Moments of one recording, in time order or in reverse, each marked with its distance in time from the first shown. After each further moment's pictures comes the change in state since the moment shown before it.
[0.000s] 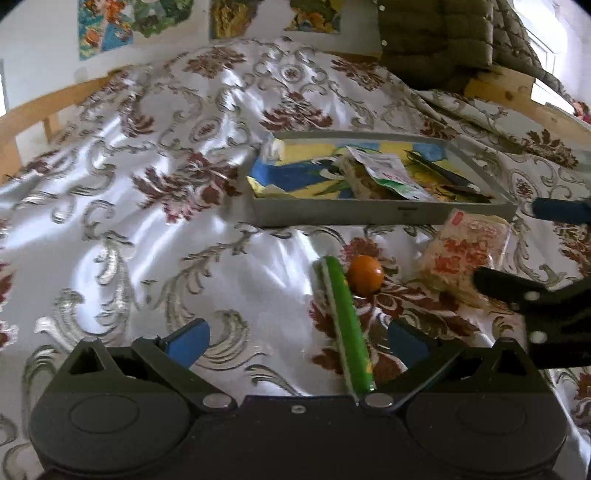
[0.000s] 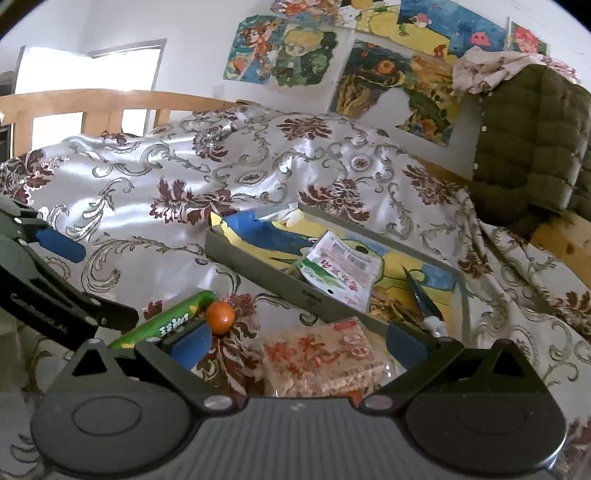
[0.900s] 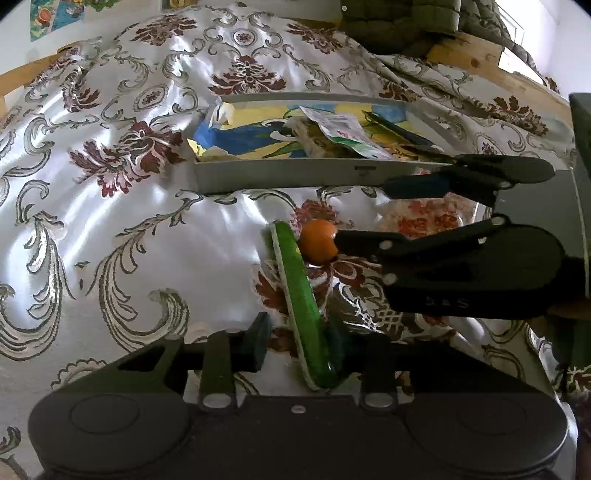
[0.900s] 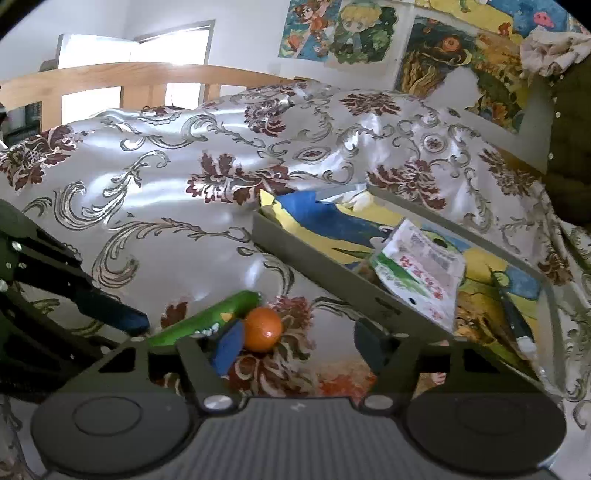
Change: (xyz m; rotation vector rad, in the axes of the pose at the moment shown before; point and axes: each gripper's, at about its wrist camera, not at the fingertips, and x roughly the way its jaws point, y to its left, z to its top) left arm 0.026 -0.009 -0.005 0.048 0.101 -0.130; right arm 0.070 0.015 0.008 -0.046 0.067 0.215
